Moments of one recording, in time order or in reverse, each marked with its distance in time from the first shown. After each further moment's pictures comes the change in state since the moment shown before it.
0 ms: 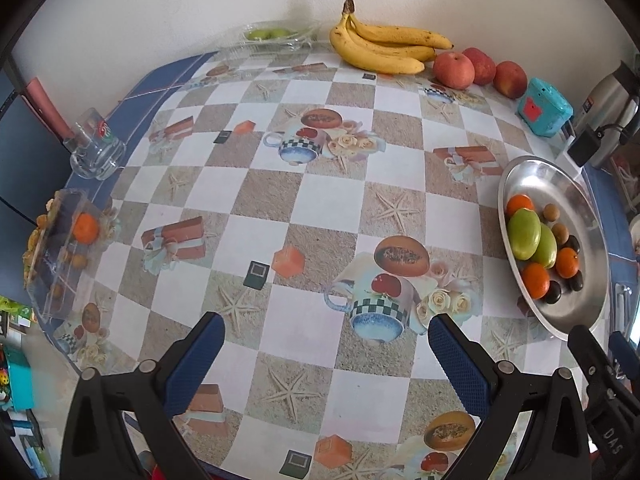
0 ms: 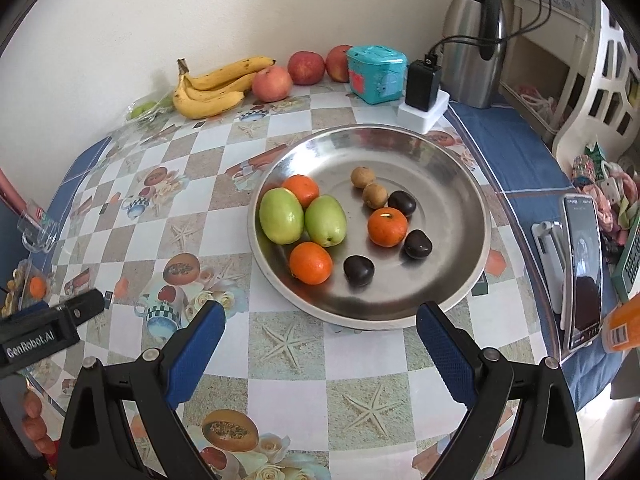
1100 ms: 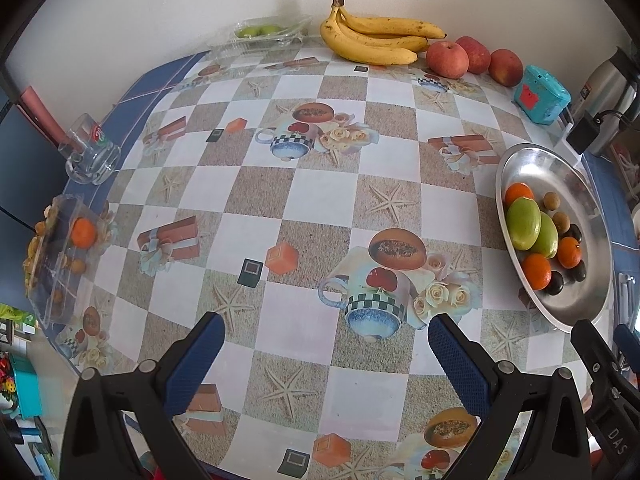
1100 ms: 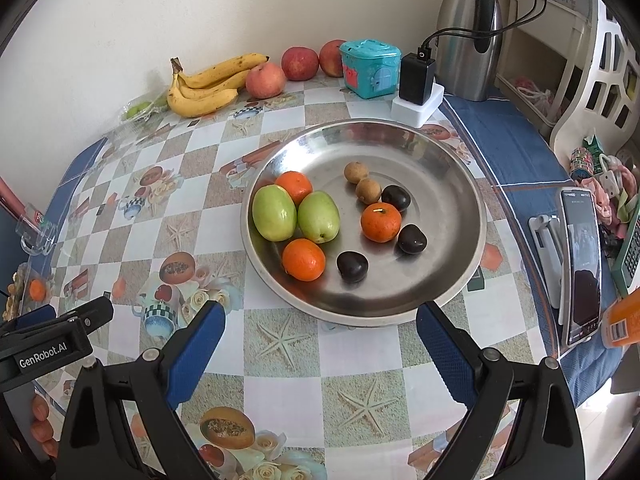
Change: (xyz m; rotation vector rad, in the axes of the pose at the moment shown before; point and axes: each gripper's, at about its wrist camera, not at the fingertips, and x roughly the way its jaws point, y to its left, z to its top) left arm 0.004 -0.006 -0.001 0.031 0.014 0.010; right arm 0.000 -0.004 0.001 0.006 0.017 -0.002
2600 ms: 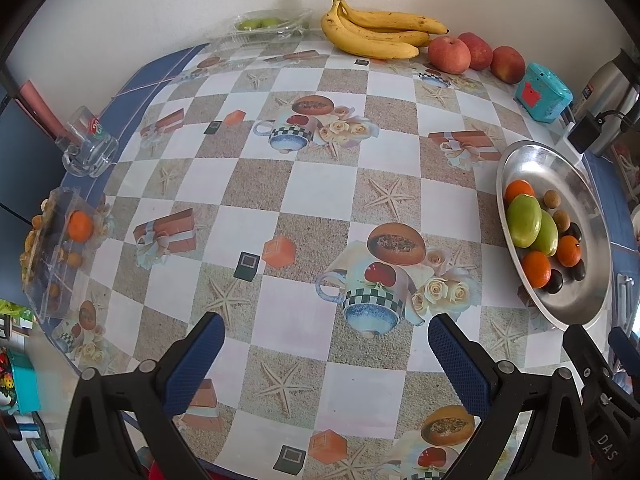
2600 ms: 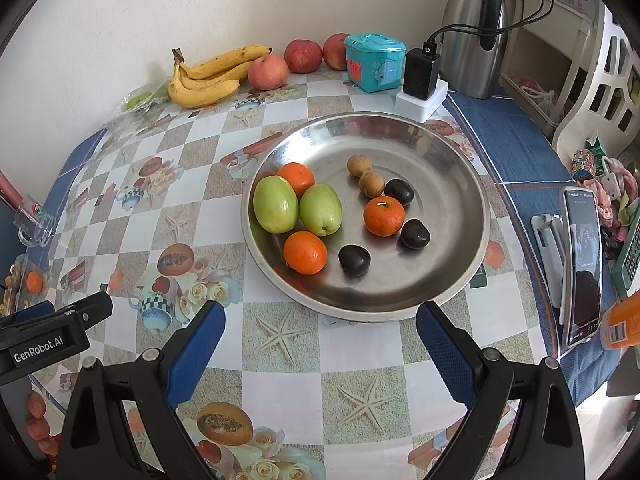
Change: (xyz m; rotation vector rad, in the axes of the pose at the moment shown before) left arm 0.003 0.000 -0.002 -0.011 0.021 -0.005; right arm 0.004 0.002 -0.002 -0.017 0.022 -0.003
